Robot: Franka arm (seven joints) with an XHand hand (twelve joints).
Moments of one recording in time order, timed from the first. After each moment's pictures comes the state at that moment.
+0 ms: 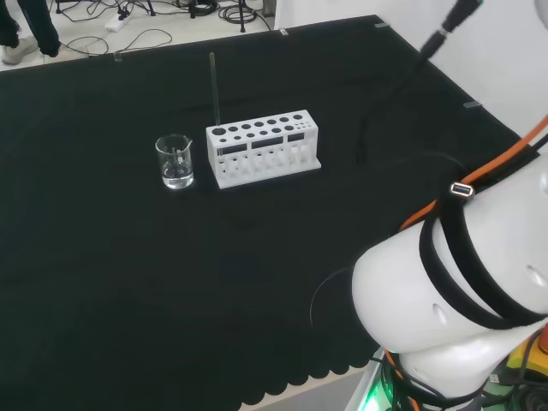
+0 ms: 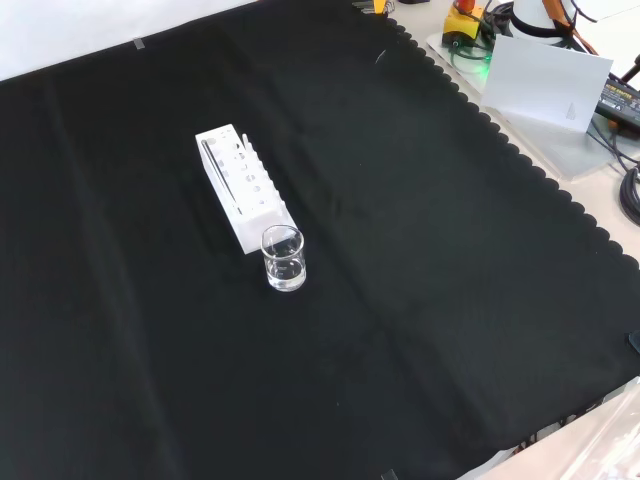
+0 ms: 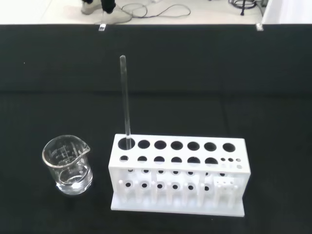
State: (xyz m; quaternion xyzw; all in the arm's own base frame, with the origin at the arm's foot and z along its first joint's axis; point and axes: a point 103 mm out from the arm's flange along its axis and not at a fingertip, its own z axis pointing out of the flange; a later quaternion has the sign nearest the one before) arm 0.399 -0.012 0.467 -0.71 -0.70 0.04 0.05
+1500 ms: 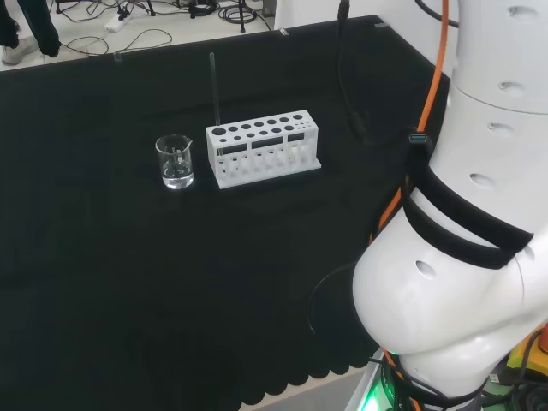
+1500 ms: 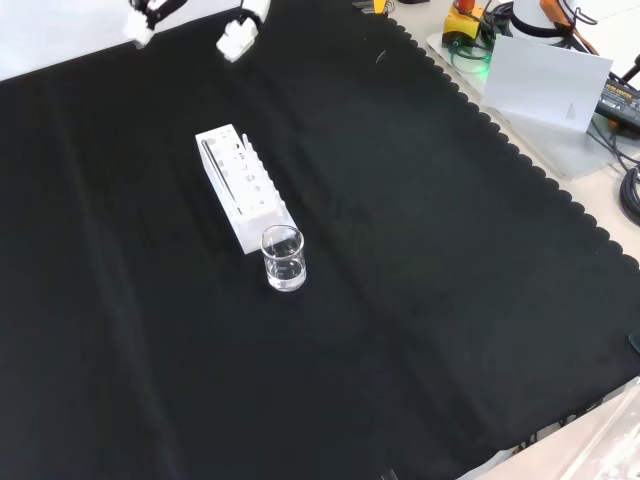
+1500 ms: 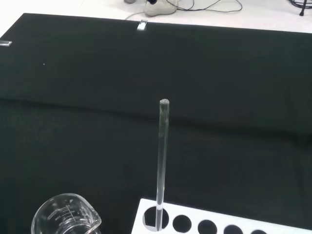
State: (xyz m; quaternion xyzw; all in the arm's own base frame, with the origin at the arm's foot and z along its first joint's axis) arm 0.581 0.032 0.396 -0.66 -0.75 0.05 0.05
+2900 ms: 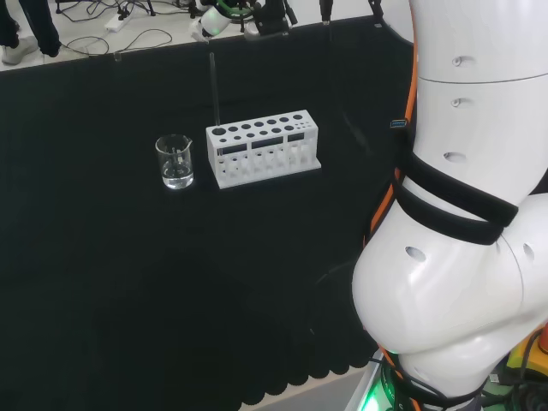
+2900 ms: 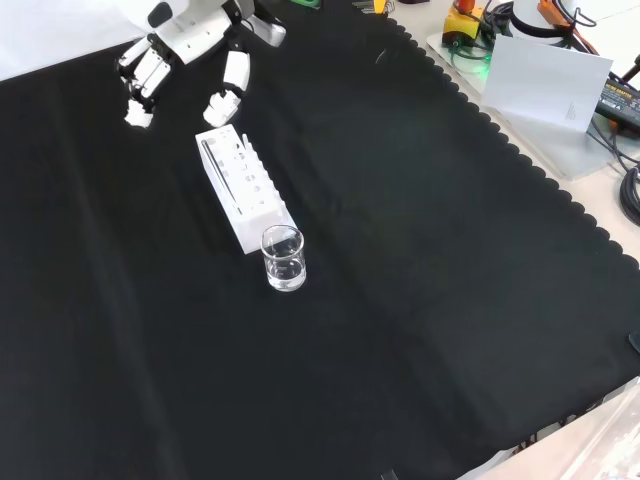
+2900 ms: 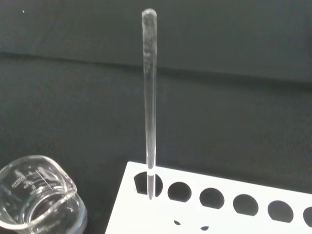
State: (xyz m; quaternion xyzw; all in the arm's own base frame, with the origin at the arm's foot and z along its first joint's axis) arm 0.615 0.027 0.309 -0.65 -0.75 0.08 0.09
